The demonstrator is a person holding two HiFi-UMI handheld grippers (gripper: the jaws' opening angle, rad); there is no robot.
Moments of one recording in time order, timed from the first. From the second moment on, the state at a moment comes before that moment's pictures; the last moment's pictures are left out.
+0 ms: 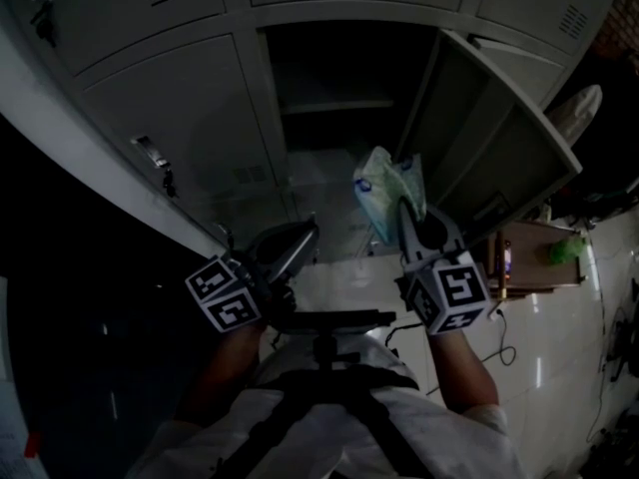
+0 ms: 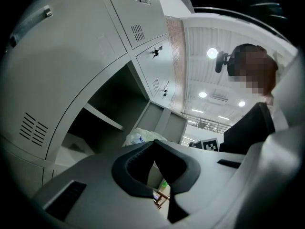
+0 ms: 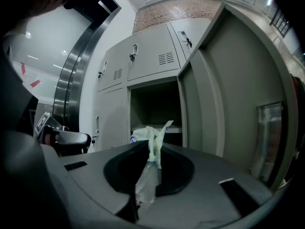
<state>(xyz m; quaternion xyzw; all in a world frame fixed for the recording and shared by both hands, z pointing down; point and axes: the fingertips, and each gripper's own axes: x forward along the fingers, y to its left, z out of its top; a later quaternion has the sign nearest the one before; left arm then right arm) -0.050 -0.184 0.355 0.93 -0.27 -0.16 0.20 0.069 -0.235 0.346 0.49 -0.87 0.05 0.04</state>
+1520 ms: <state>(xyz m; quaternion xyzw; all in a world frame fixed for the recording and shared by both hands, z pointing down) -0.042 -0.159 0.387 0.92 -0.25 -0.15 0.24 0.068 -0.207 0.385 0.48 -0.87 0.10 0.05</state>
